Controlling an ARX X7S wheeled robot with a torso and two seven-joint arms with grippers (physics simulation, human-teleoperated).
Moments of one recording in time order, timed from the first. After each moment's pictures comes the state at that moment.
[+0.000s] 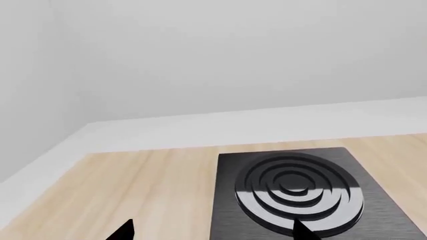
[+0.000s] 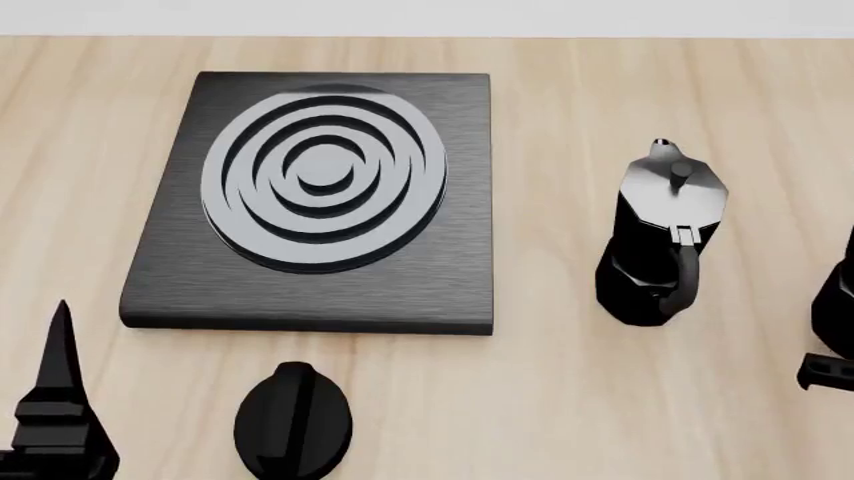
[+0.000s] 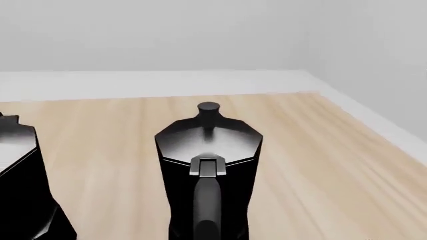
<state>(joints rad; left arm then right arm) -0.36 -0.71 0.32 0.98 -0.91 -0.74 -1.04 0.44 0.67 0.07 0.21 0.56 0.29 0.05</state>
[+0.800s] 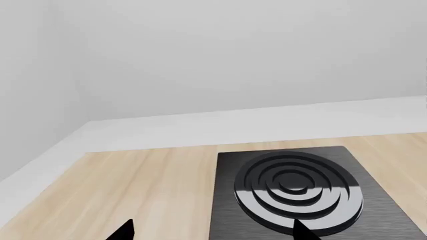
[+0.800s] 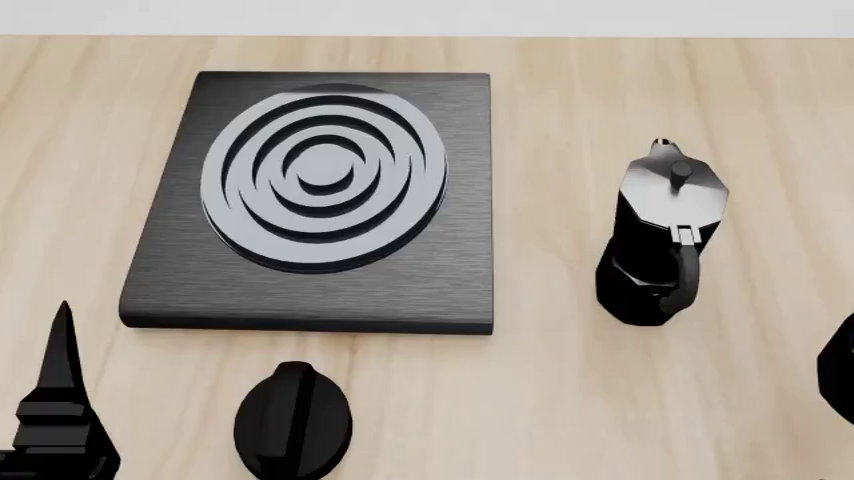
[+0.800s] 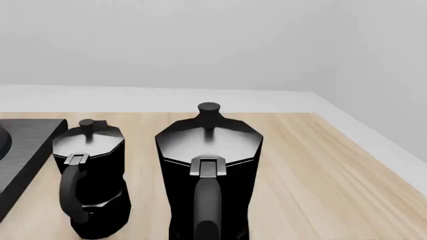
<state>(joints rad) -0.36 -0.72 0.33 0.97 -0.92 -0.72 -1.04 -0.13 0.72 0.40 -0.42 0.74 0.36 0.18</state>
